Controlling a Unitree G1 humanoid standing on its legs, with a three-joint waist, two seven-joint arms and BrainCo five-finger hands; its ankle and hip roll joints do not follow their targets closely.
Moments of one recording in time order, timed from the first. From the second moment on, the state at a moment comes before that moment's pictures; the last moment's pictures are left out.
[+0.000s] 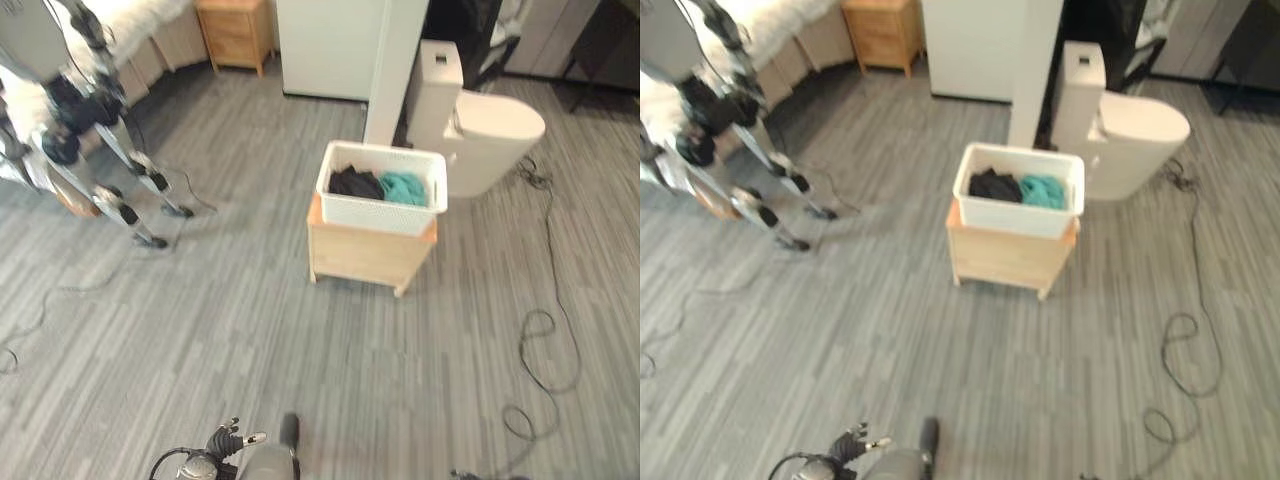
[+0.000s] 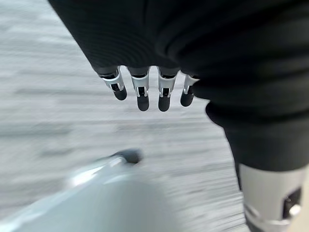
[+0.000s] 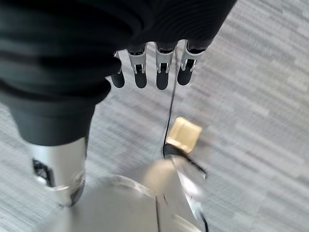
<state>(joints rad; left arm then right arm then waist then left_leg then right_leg) -0.08 0.28 -0.33 1.22 -0.20 -0.16 -0.03 -0.06 -0.28 0.32 1.43 0.02 -0.04 0.01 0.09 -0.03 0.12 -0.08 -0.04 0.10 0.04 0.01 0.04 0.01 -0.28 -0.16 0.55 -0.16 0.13</state>
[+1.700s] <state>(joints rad) -0.07 0.34 -0.36 1.04 -0.21 -0.17 0.03 -0.11 -0.33 0.00 1.41 0.41 -0.06 -0.08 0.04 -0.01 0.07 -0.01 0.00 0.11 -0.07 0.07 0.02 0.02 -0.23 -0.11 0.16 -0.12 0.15</state>
